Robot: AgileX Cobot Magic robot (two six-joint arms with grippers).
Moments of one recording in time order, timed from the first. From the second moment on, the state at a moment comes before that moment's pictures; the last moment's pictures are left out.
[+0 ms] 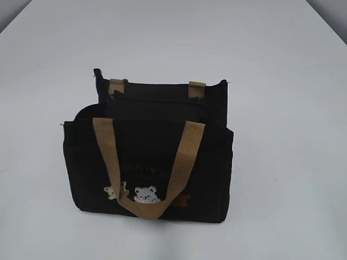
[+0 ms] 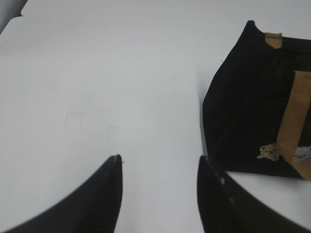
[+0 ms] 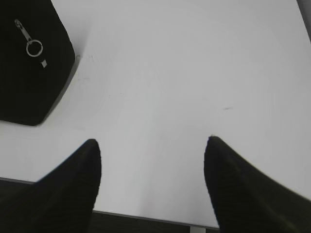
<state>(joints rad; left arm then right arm) 0.01 -0.01 -0.53 -0.18 1.06 0.14 0.03 0.00 -0.49 0.11 1.10 -0.14</state>
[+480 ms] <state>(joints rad) 0.01 -0.01 -0.53 -0.18 1.06 0.14 0.03 -0.01 -0.49 0.11 1.10 -0.14</state>
